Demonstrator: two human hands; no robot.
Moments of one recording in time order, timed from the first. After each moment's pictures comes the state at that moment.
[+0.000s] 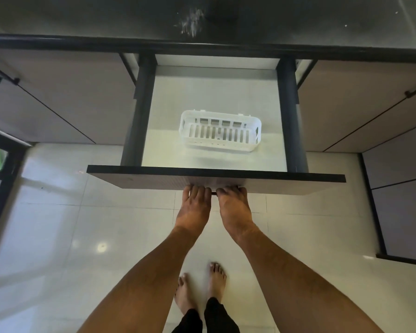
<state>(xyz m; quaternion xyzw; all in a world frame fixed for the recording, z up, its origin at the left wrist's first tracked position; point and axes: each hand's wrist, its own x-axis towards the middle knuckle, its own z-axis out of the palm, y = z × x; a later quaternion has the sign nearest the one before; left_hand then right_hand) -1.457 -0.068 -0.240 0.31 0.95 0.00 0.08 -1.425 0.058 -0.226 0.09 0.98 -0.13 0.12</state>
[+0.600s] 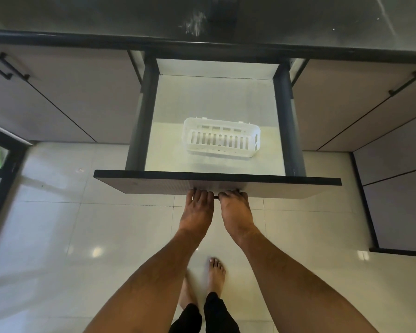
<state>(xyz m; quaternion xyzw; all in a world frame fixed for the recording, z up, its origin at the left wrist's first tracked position) -1.411 -0.085 -0.237 0.32 0.94 0.00 0.08 -1.380 0.041 -0.220 0.09 0.98 -0.11 0.13</state>
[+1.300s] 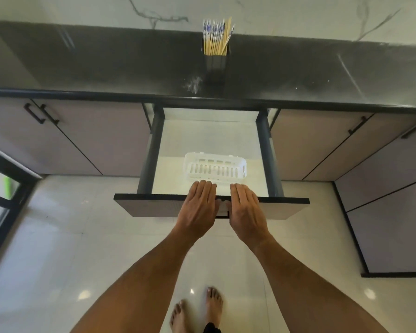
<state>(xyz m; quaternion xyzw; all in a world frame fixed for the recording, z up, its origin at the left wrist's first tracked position) -1.438 -0.080 -0.121 0.37 0.92 0.06 -0.08 -1.364 0.073 -0.109 0.07 0.99 -0.06 -0.08</state>
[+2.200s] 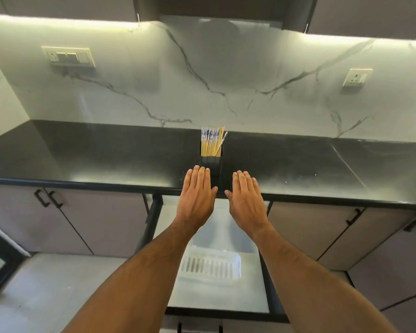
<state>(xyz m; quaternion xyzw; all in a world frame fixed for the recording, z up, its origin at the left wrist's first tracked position) -1.658 0.029 0.070 0.27 0.94 0.04 -0.19 -1.601 0.186 0.066 0.07 0.98 0.01 -0.18</state>
